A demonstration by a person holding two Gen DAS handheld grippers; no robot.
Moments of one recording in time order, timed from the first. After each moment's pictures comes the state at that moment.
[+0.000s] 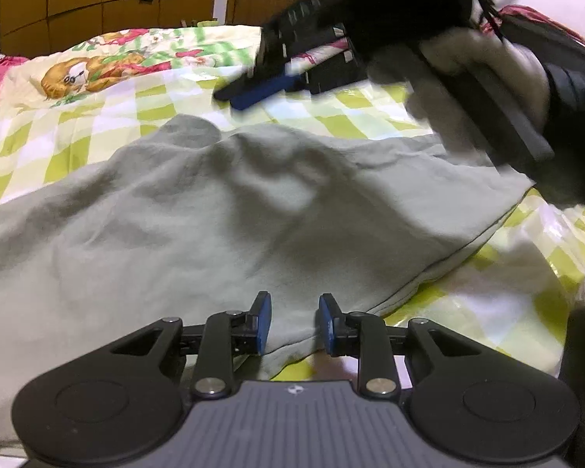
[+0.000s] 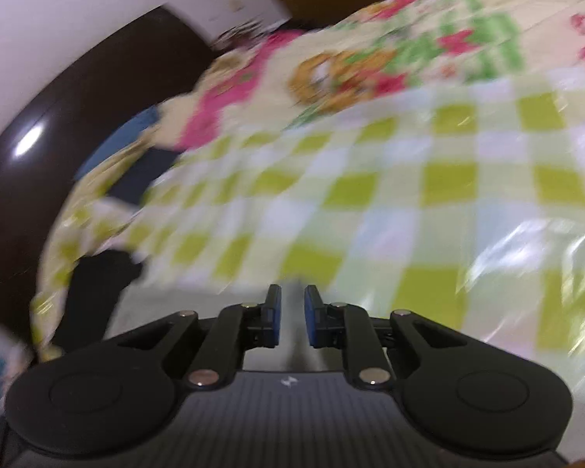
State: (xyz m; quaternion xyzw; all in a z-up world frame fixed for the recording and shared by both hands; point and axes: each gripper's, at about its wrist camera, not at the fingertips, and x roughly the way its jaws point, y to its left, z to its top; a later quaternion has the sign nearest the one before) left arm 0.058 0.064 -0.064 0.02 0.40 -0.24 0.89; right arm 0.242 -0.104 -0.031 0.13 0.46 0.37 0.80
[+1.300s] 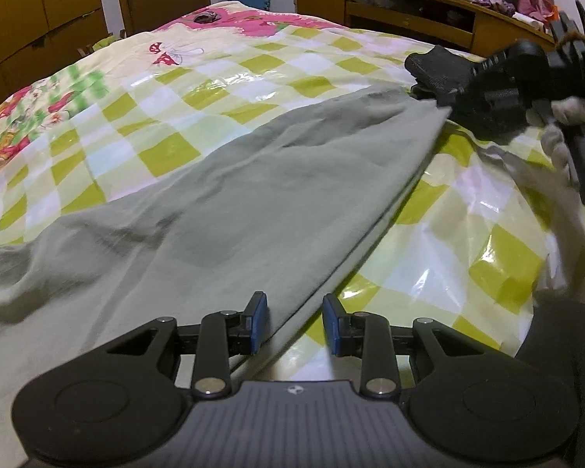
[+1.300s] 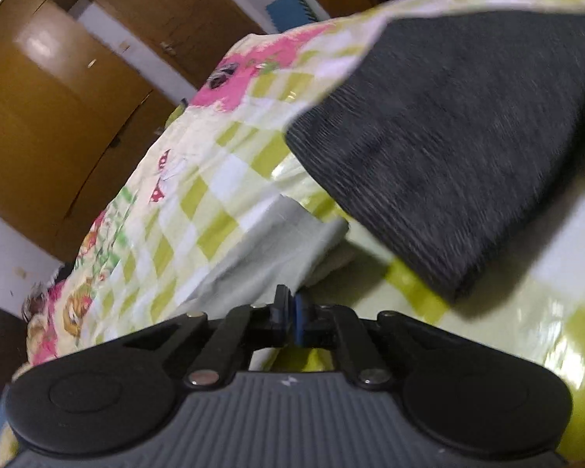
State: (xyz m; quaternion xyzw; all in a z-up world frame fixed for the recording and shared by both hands) left arm 0.064 -0.105 -0.044 0.16 0.41 -0.32 0.84; right arm 0.072 -0.469 -0.054 0.38 0.30 -0.07 0.87
